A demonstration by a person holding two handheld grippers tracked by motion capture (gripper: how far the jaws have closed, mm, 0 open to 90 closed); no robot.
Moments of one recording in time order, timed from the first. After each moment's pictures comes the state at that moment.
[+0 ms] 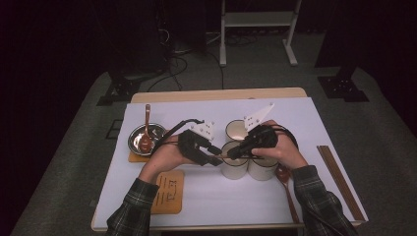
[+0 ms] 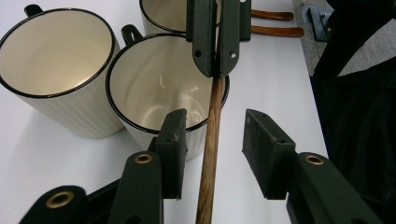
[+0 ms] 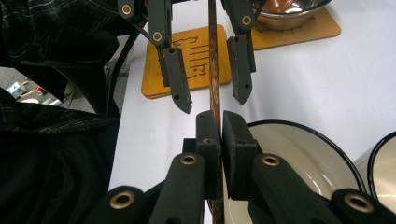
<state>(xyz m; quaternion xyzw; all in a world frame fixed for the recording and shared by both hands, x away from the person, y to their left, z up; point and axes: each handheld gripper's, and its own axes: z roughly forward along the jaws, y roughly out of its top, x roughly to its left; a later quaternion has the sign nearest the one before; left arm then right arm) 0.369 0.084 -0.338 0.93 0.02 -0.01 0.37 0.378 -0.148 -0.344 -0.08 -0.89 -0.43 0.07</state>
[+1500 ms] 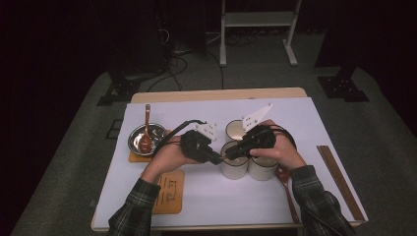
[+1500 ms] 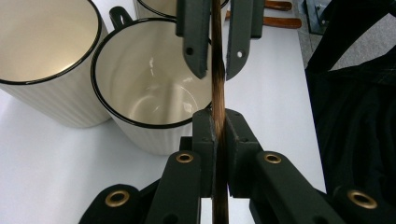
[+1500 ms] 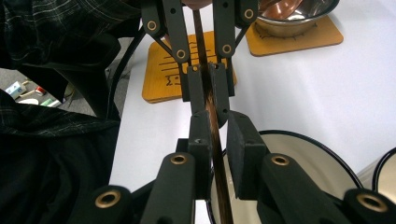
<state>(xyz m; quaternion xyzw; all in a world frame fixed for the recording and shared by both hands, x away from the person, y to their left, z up) 0.370 0.079 -0.341 0.94 0.04 -0.04 0.35 0.378 -0.143 -0.344 -0.07 -0.89 -0.44 0.07</state>
